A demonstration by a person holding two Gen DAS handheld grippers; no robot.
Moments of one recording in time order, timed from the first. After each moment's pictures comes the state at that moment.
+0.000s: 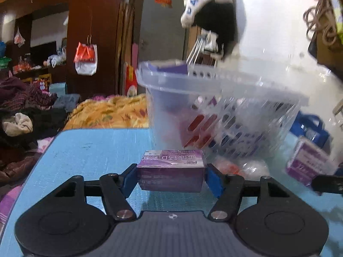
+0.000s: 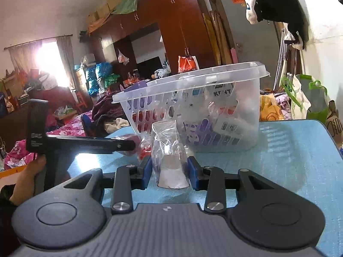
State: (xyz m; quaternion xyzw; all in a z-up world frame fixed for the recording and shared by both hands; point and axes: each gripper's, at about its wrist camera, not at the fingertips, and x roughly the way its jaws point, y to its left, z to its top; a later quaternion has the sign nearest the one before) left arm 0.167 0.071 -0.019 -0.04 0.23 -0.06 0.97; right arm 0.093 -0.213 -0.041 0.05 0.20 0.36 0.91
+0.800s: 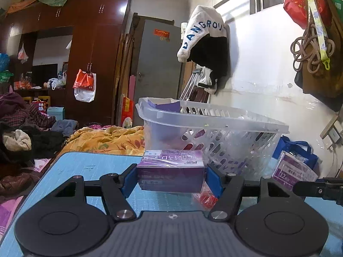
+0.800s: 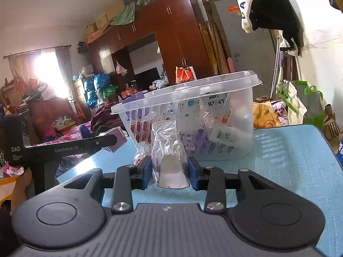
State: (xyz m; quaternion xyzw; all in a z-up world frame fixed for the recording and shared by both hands) left arm 0.140 0.076 -0.009 -0.06 0.14 -0.07 0.99; right arm 0.090 -0.220 -0.041 0.06 0.18 0.35 0.92
